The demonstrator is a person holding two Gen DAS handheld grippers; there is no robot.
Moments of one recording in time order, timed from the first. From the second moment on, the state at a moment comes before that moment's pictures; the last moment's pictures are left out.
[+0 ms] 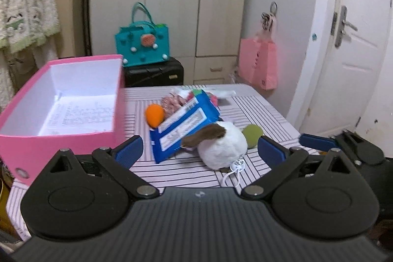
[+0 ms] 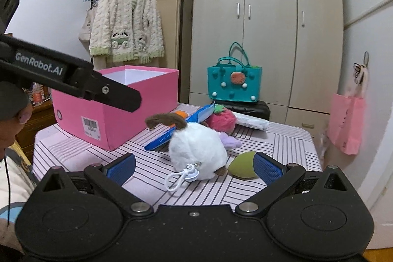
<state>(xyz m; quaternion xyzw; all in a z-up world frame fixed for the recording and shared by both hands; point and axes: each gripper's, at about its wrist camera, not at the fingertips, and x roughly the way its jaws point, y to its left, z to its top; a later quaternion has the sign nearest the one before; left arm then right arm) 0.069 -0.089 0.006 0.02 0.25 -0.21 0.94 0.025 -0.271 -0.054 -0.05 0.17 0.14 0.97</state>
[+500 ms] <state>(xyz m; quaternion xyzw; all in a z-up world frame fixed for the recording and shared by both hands) 0.134 -0.114 -0.041 -0.03 0.33 -0.25 0.91 0.084 -0.266 -0.086 -0.07 0.22 0.17 0.96</state>
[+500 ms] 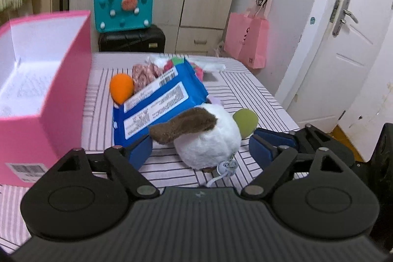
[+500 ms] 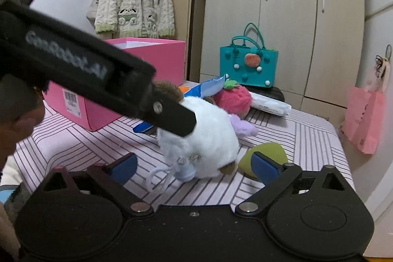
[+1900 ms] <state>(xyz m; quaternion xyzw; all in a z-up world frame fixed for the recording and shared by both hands) 0.144 -0.114 -0.039 -0.11 0.37 -0.28 0.88 0.101 -0.276 -0.066 -0.02 0.25 0.20 0.95</state>
